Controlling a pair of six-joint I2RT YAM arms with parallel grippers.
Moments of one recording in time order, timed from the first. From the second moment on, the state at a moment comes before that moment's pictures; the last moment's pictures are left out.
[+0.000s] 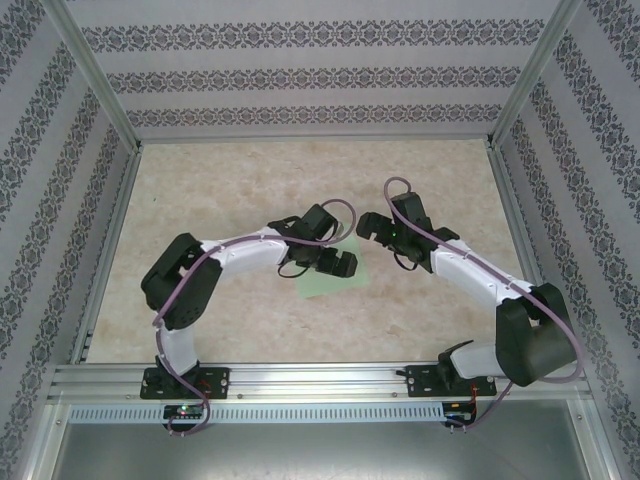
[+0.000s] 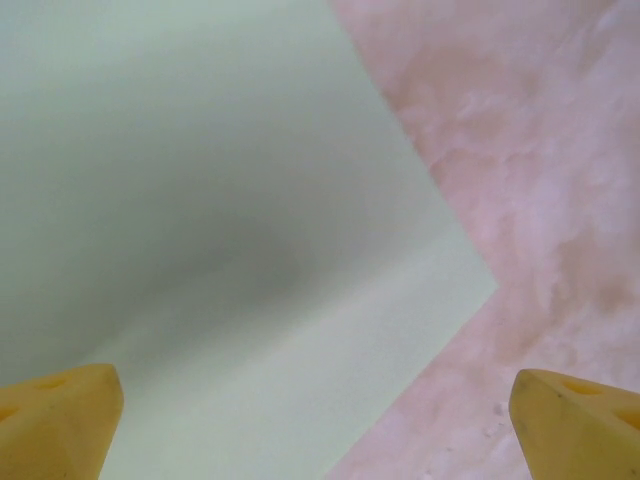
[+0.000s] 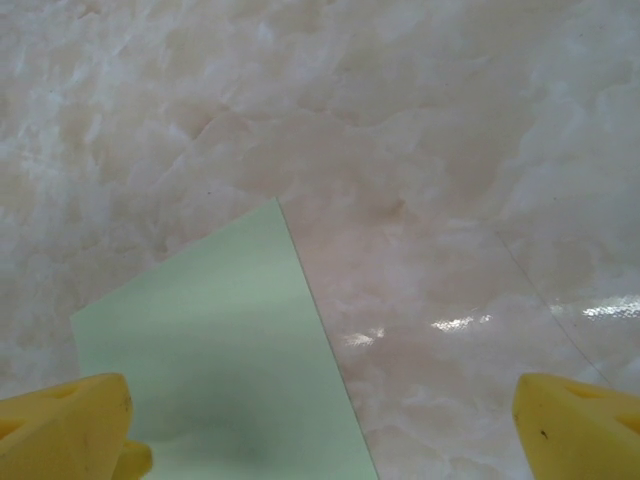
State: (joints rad) left arm -0.78 1.84 1.23 -0.41 0.23 -0.50; right arm 0.41 1.37 0.85 -0.33 -0.01 0.66
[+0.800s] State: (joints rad) left arm -0.39 1.14 0.73 -0.28 -0.07 -0.63; right arm 0.72 2.03 1.60 -0.87 0.10 0.43
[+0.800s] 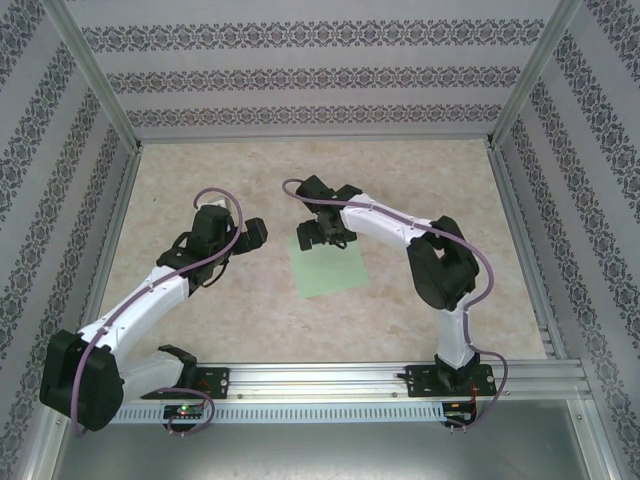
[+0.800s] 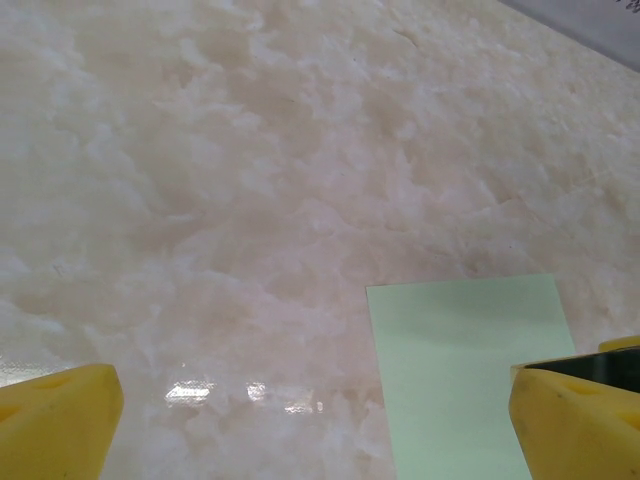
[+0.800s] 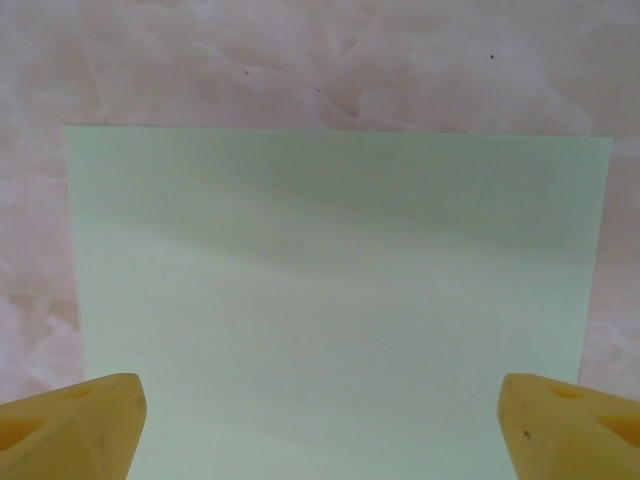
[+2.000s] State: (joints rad) left arm -0.39 1.14 0.71 -0.27 -0.07 -0.64; right arm 0.75 2.18 1.65 -0.94 0.06 0.44
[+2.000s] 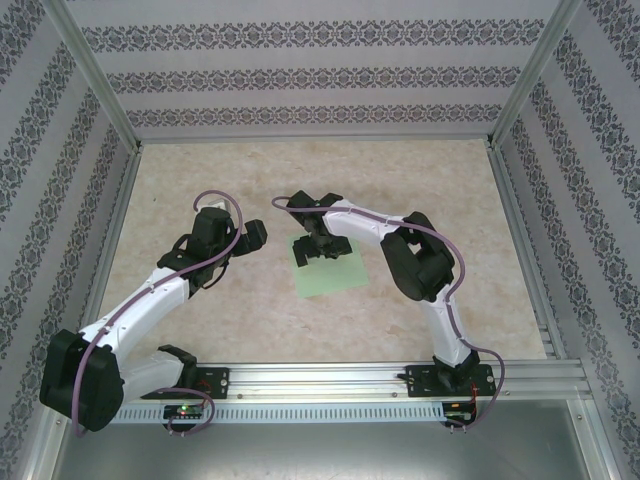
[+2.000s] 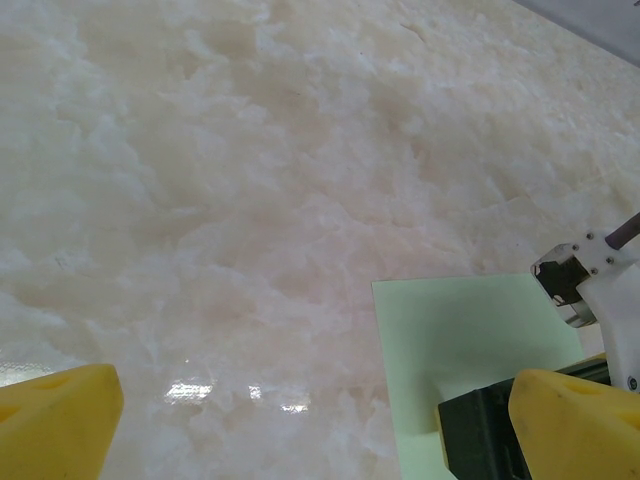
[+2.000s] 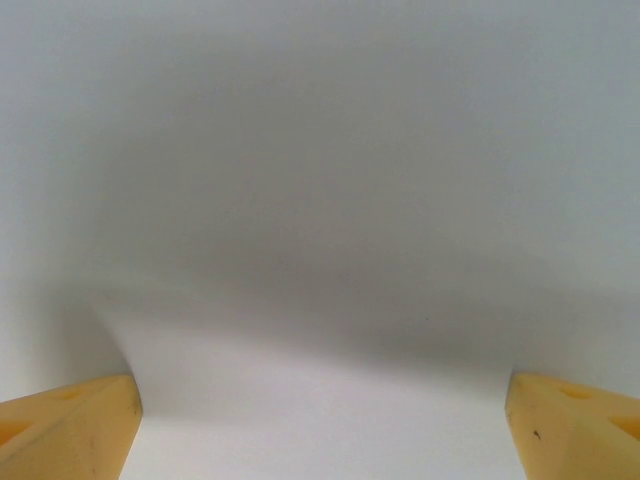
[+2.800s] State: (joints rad) left arm -0.39 1.16 0.71 -0.27 -0.07 -0.64; right arm 0.74 2.16 1.61 -0.90 0.05 0.45
